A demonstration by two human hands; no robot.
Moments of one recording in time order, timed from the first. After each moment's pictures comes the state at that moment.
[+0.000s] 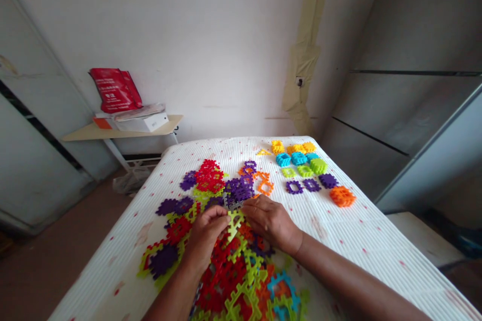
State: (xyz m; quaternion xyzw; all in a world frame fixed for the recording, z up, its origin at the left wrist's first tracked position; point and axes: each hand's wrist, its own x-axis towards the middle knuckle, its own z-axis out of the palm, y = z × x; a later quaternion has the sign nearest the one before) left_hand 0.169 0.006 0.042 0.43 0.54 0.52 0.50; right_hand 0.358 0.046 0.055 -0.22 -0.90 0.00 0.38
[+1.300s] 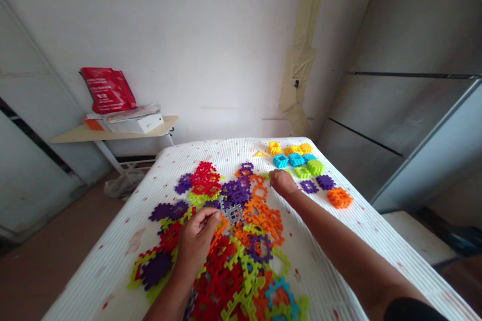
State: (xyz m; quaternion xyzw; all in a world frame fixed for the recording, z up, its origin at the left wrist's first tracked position) left_hand 0.159 0.010 0.045 0.51 0.61 0.51 0.31; right_hand 0.400 0.173 0.033 -0.58 -0.81 -0.05 0.02
